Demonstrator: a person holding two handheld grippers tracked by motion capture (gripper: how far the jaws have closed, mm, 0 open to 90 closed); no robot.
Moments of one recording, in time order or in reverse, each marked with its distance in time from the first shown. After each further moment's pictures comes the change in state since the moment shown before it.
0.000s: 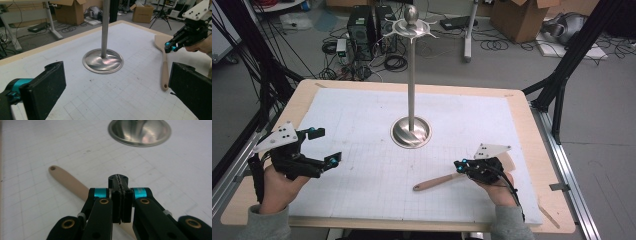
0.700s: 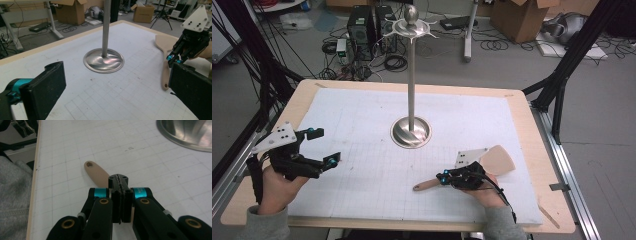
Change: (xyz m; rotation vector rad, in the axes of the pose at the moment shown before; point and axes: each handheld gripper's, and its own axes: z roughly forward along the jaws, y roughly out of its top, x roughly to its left) left arm 0.000 -0.001 -0.002 0.003 0.007 -0.001; right arm 0.024 0.007 0.036 0.067 0.224 -0.094
